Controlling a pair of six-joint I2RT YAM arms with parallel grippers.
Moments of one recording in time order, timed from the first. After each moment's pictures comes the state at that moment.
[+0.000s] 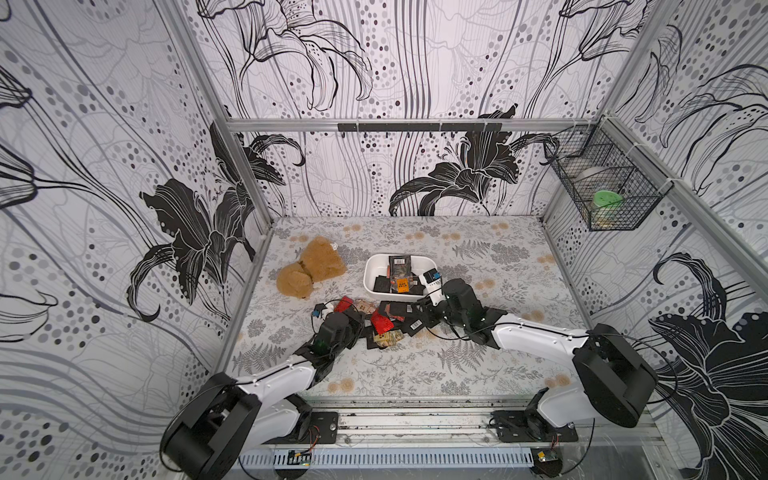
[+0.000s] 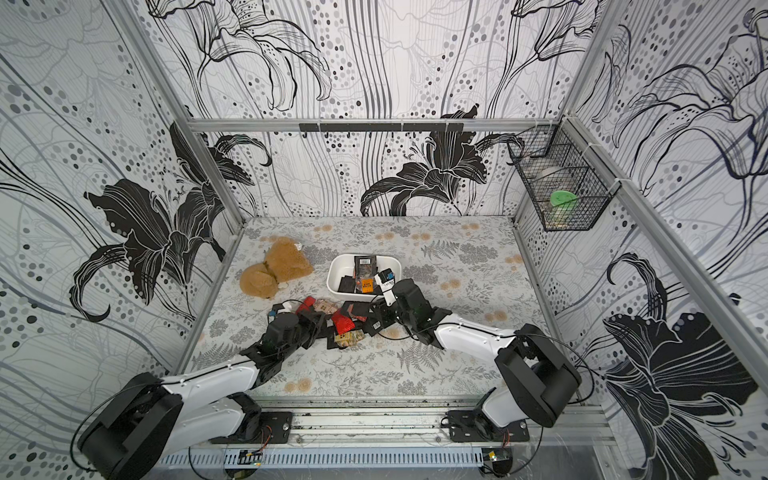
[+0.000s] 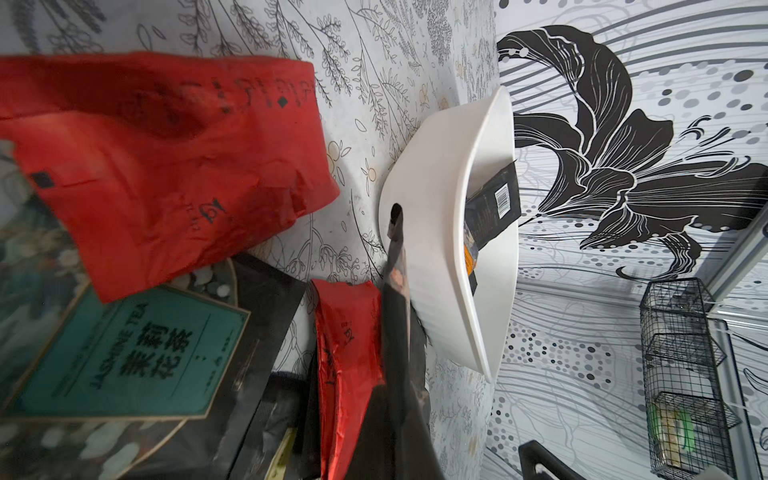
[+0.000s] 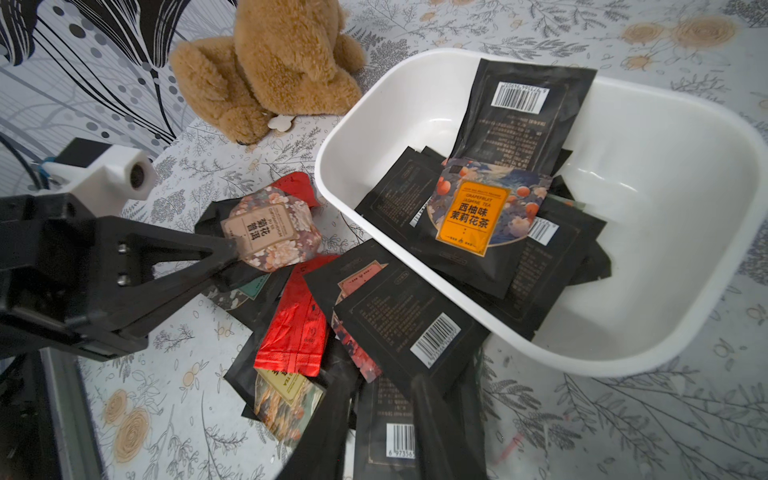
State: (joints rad) left arm -0.52 1.10 0.23 0.37 -0.13 -1.47; right arm 0.75 1.46 0.73 0.18 -0.12 0.29
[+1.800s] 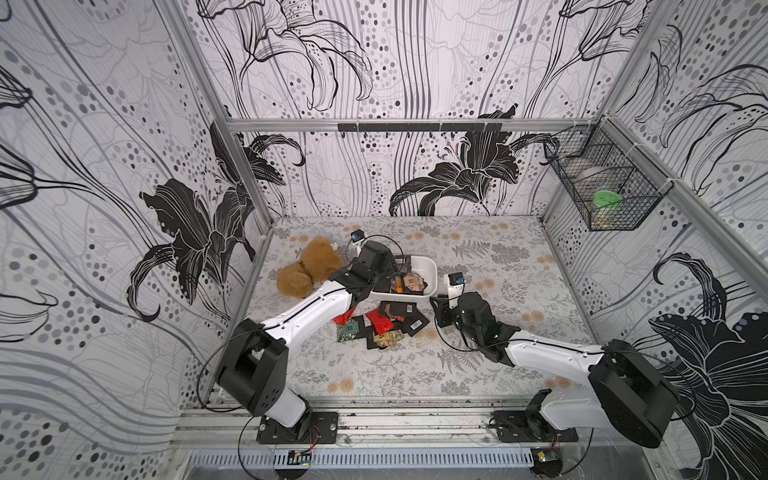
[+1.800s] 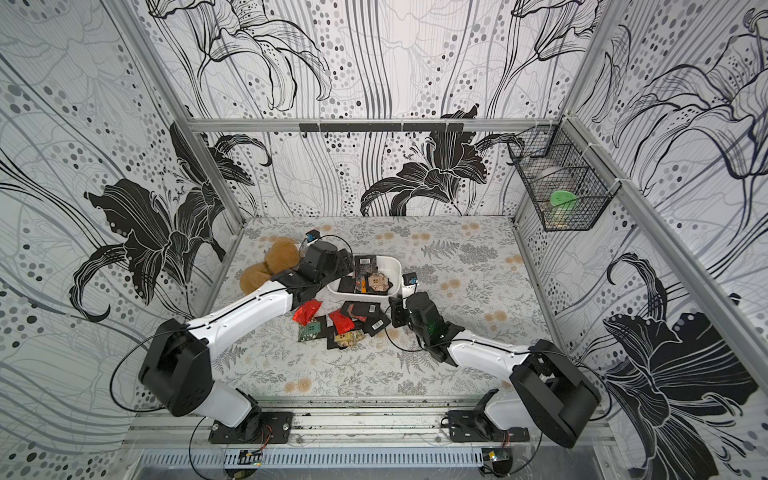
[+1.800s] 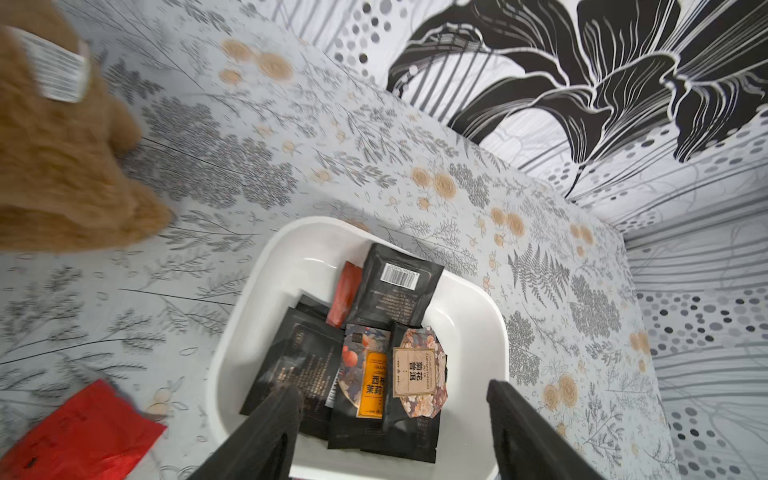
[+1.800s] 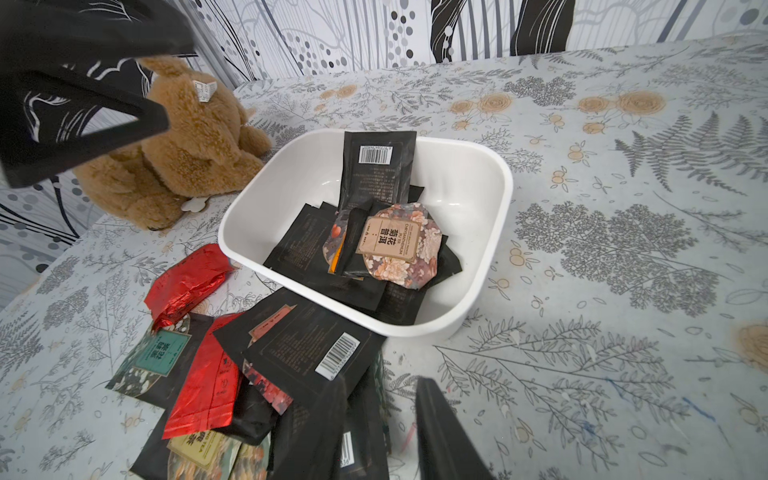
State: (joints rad) left arm -0.54 1.51 1.12 -0.25 -0.32 -0.85; right arm 0.75 1.34 0.53 0.37 0.18 0.38
